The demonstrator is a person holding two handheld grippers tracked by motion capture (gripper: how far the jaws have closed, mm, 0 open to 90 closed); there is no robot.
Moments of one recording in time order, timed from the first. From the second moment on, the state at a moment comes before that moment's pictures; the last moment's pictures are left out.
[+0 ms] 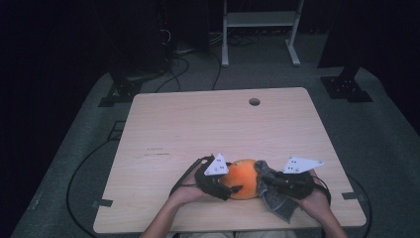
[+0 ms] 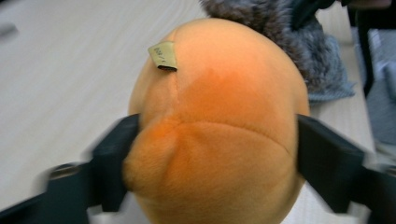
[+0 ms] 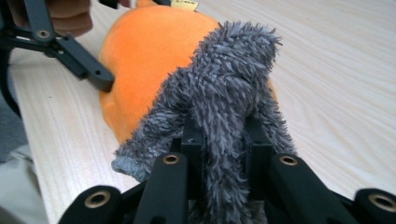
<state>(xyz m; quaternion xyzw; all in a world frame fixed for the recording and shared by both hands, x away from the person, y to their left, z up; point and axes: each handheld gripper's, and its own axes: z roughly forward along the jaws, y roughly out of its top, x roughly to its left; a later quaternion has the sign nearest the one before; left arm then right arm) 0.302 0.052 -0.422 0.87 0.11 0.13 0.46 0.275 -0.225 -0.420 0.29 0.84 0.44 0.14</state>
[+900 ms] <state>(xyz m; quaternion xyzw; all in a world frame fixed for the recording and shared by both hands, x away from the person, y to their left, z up) 0.306 0.067 -0.436 0.87 0.08 0.13 0.46 0.282 -0.218 -0.420 0.29 0.82 0.47 0.13</state>
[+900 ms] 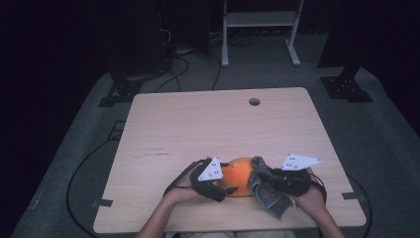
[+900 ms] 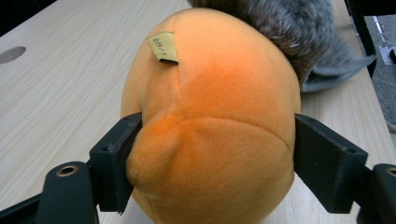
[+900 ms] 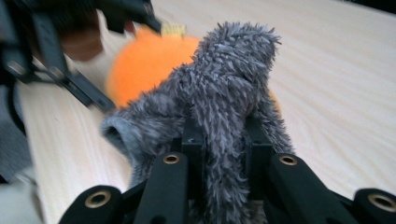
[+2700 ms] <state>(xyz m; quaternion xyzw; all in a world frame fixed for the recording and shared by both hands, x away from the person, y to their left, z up) 0.292 0.048 -0.431 0.88 0.07 0.13 0.44 0.261 -0.183 -0.396 0.23 0.83 0.48 0.16</state>
